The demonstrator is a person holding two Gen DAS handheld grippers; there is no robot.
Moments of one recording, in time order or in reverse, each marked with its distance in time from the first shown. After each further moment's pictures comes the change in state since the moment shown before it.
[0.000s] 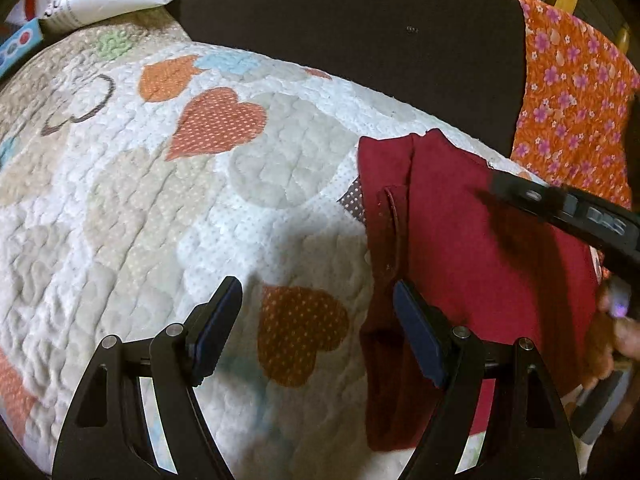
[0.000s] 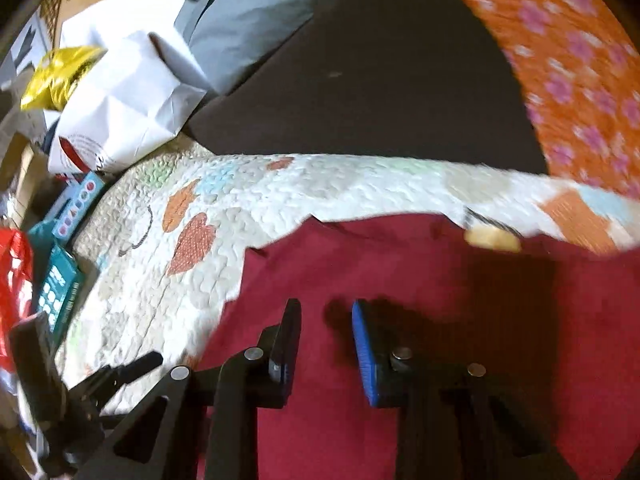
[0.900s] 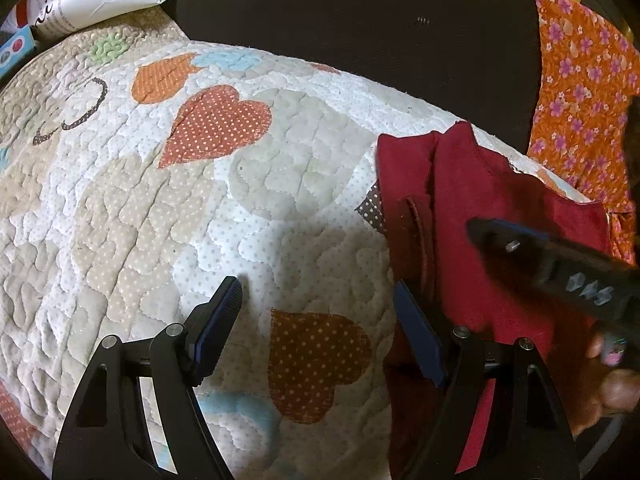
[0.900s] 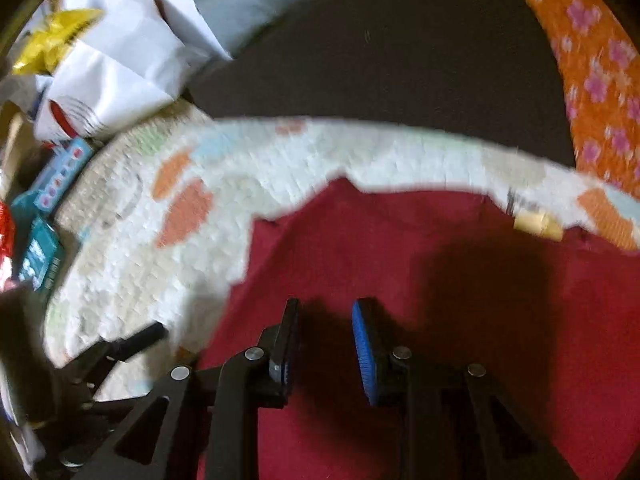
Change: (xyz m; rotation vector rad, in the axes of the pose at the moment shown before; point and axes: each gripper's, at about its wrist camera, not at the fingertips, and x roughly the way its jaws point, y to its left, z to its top) left arm 0.021 0.005 0.005 0.025 -0.005 0.042; right arm 0.044 0.025 -0.015 -0.045 0.098 -0.047
